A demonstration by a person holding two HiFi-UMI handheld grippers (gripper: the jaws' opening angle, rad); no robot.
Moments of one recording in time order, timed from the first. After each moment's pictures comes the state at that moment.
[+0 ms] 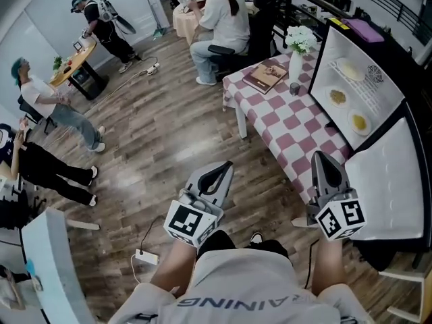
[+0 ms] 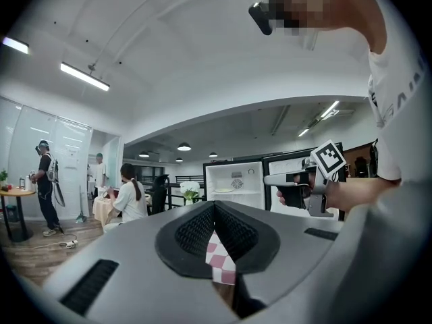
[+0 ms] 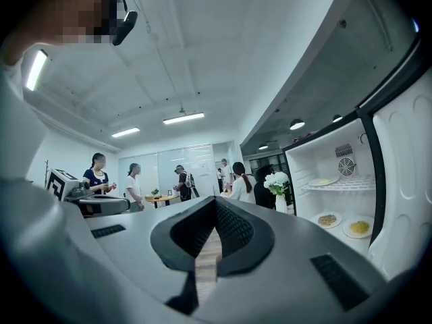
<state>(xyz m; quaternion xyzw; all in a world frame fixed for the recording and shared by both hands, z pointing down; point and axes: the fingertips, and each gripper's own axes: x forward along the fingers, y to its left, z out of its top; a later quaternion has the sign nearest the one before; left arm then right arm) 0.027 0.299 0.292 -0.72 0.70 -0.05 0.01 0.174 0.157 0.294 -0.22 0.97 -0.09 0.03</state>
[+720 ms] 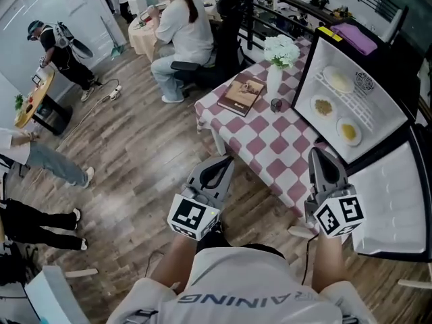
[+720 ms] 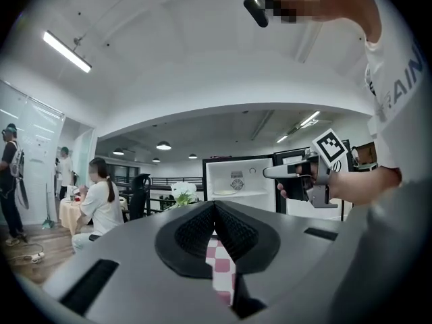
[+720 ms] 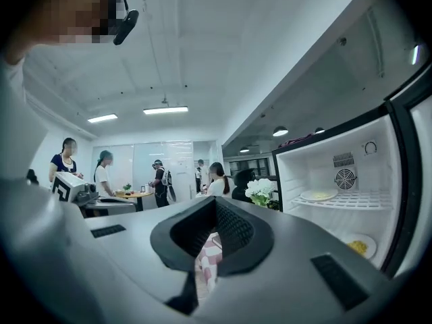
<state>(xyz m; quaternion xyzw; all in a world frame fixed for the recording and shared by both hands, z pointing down) -0.073 0.141 0.311 -0.79 0.61 -0.04 0.01 0.094 0.048 0.292 -0.32 0.94 -0.07 0.01</state>
